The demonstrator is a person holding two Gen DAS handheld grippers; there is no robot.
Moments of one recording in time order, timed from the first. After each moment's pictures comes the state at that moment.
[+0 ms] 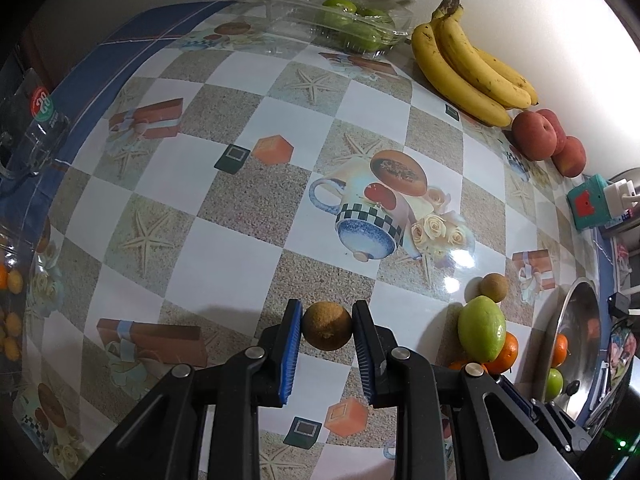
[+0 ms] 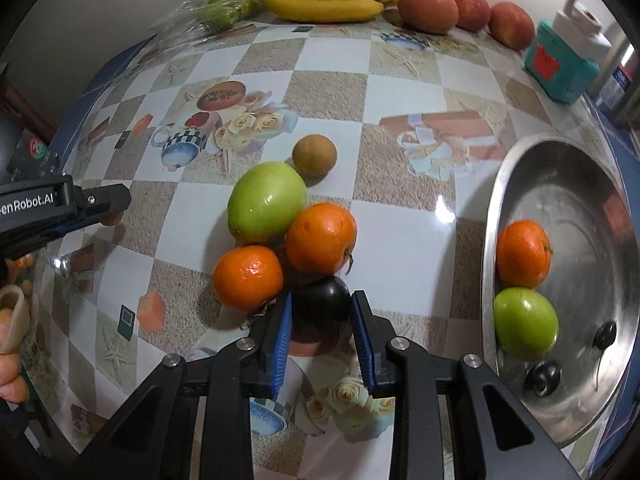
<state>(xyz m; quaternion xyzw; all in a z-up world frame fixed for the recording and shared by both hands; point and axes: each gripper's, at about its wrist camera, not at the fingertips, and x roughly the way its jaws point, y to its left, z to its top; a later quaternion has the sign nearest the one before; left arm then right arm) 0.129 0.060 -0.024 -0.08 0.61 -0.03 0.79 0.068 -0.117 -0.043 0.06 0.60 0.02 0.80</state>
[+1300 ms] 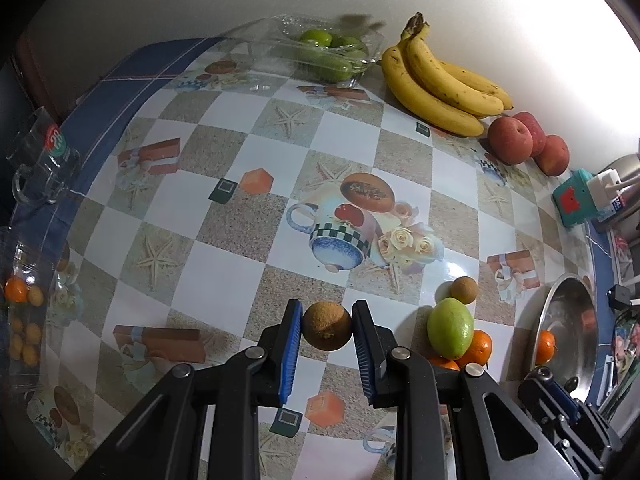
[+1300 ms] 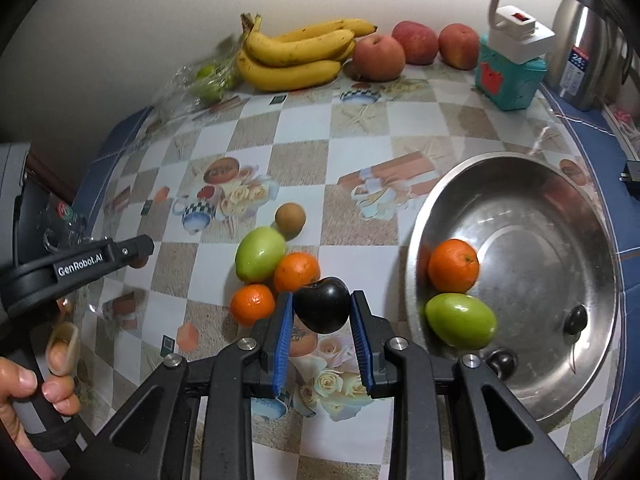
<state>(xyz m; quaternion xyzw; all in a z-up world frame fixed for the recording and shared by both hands) 0.121 0.038 0.011 -0.05 0.57 -0.03 0.82 0.041 -0.163 0.016 0.14 0.54 0.00 0.83</state>
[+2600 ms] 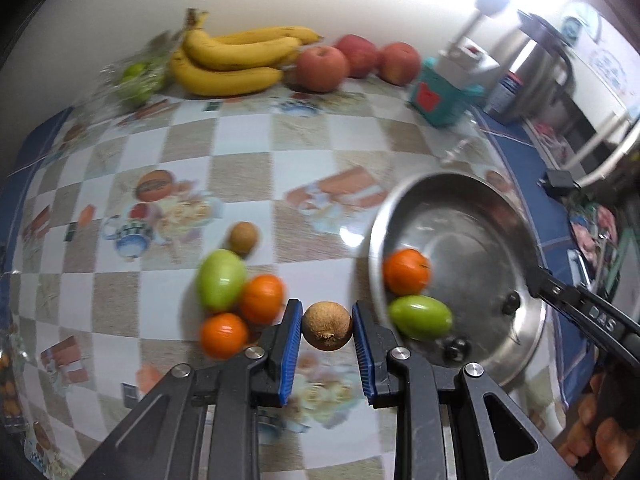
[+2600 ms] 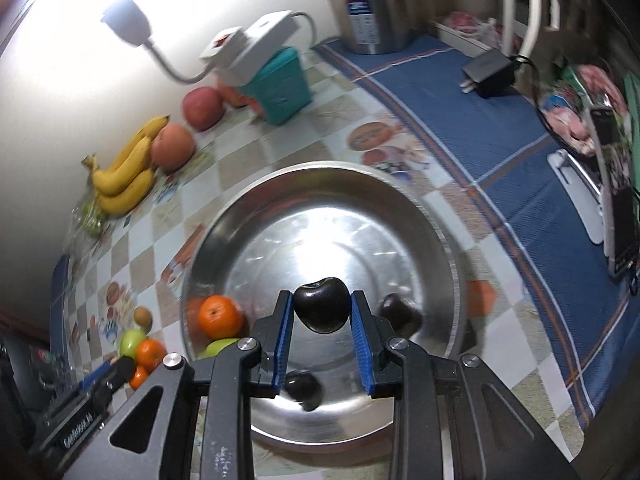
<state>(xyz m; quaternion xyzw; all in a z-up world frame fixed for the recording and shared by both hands) 0.060 -0.128 0.019 0.05 0.57 -0.20 0.80 -0.026 -0.339 0.014 0.29 0.48 -0.19 0.80</state>
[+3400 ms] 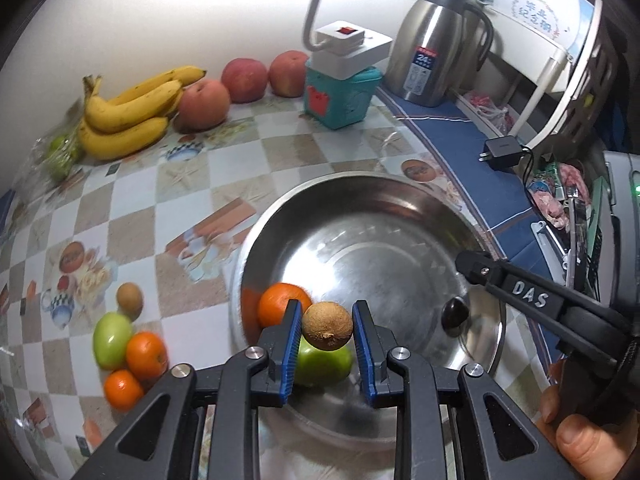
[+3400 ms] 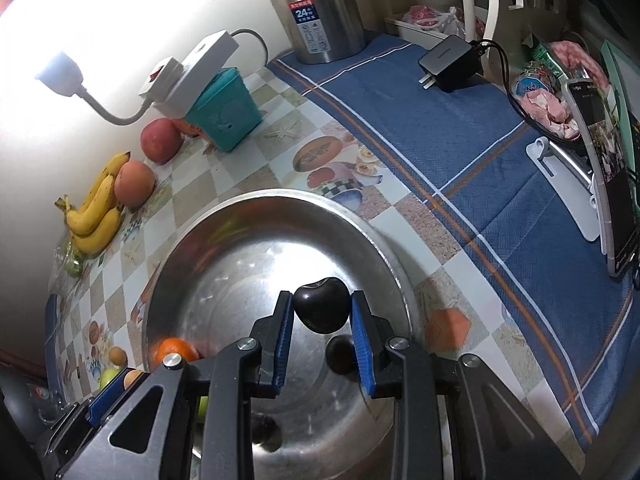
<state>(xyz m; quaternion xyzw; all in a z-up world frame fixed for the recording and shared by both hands) 0.038 -0.217 0.012 0.10 0.51 -0.29 0.81 -0.029 -0.378 -0.010 0.32 0.45 -0.23 0.80</state>
